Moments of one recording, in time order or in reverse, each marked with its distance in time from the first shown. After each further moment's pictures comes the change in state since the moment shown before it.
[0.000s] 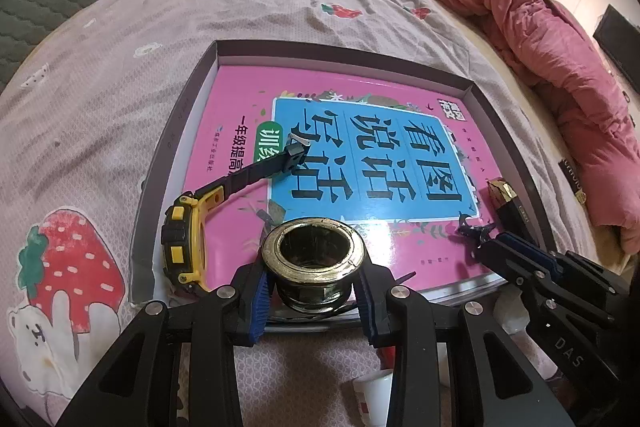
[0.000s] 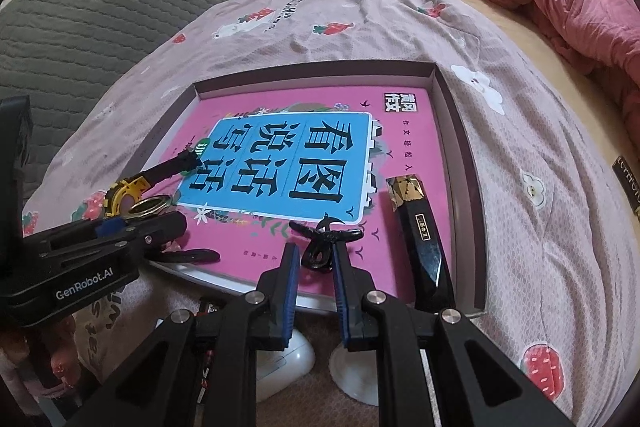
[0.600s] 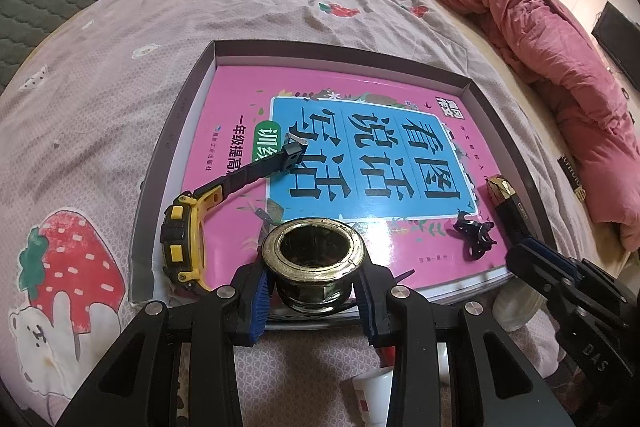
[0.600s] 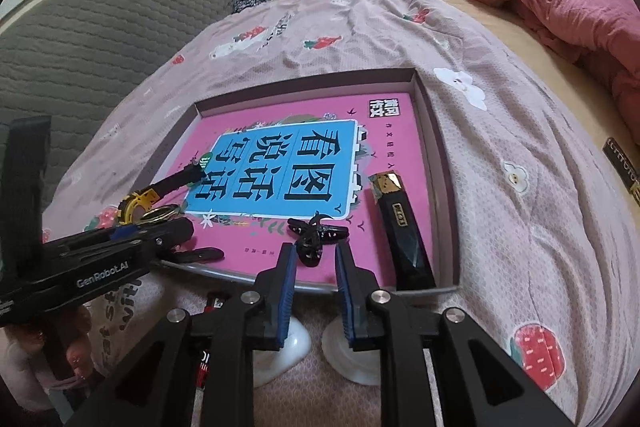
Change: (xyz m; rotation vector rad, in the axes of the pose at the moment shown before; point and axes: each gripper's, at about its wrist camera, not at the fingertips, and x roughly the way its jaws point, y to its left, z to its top) left arm -0.001 -0.001 0.000 0.013 0.004 0.002; right arm -0.024 -0.011 -0.011 0.058 -0.064 0.025
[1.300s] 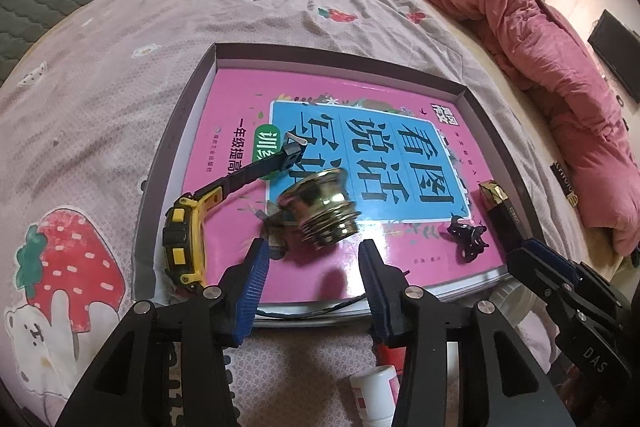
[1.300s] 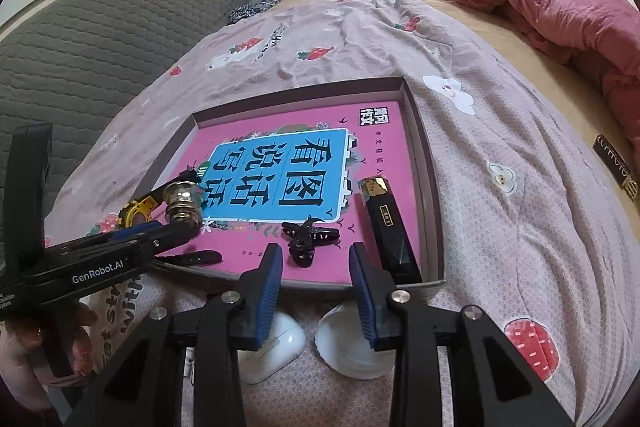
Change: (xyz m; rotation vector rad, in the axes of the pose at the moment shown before) left arm -0.006 0.004 0.000 -0.017 -0.012 -0.030; right arm -0.007 -0.003 -0.001 0.014 -0.030 -0.016
